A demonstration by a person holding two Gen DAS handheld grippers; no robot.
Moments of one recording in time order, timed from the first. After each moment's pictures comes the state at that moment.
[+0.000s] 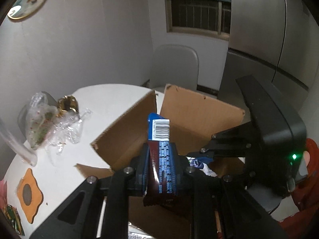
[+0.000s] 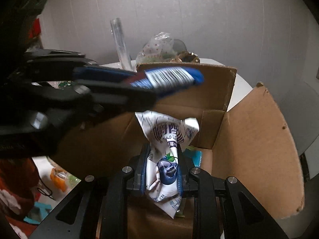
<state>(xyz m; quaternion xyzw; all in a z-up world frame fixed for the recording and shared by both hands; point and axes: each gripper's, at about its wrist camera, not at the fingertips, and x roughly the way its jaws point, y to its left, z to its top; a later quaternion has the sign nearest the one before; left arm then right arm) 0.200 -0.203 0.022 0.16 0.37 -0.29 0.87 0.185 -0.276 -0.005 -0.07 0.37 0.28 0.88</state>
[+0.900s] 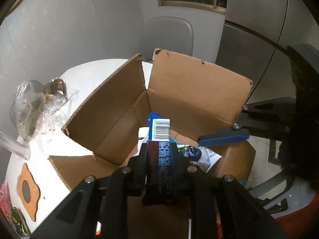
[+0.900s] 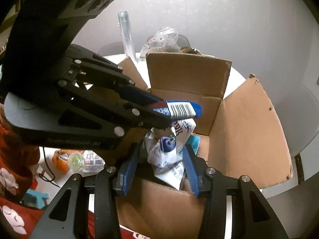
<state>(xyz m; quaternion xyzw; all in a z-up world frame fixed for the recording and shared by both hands) 0.208 -0.224 -0.012 0.20 0.45 -0.29 0.82 0.154 -0.290 0.003 -0.10 0.38 0.29 0.87</state>
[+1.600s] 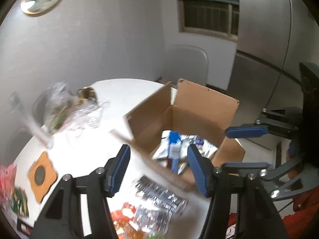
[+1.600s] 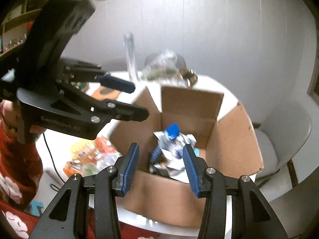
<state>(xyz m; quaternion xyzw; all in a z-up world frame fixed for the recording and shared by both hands) 0.127 -0.140 0.055 0.14 0.36 -0.24 0.89 0.086 -0.275 0.056 -0.10 0.30 0.28 0.91</state>
